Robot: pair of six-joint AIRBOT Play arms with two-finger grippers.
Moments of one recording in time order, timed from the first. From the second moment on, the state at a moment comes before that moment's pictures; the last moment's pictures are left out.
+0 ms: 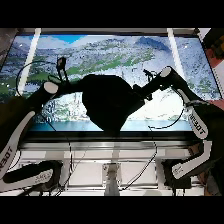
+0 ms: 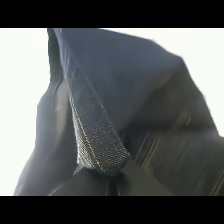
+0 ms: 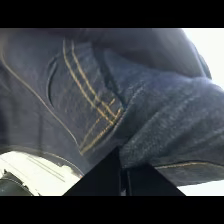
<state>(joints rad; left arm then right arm) -0.23 -1.35 1.03 0.76 -0.49 -1.23 0.14 -1.74 1.38 -0.90 1.29 1.56</state>
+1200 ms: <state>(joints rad) -0.10 -1.68 1.39 0.76 -0.42 -1.26 0.12 -1.74 1.63 -0.79 1.54 1.55</state>
